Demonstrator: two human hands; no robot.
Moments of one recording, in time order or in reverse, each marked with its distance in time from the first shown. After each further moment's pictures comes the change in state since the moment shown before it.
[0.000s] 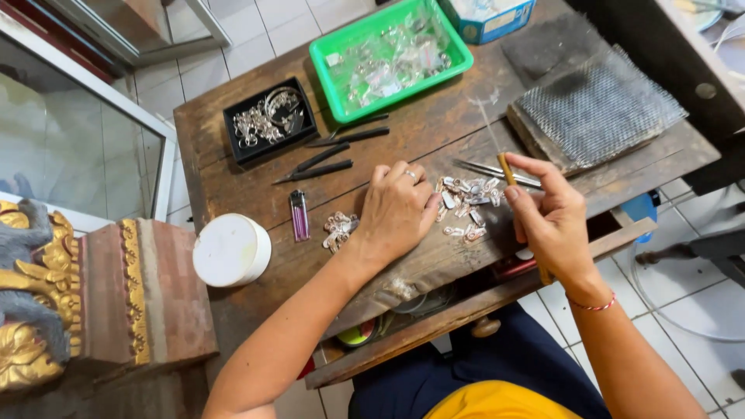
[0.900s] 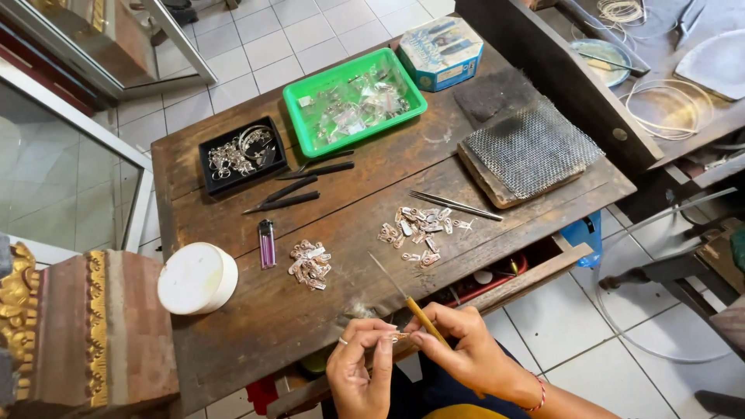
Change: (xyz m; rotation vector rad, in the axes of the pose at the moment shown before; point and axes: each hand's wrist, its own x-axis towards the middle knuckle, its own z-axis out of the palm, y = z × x) left_hand -0.090 0.168 -0.069 -0.759 0.534 -0.698; right_hand -0.095 -0.025 0.020 0.093 -0.399 -0.004
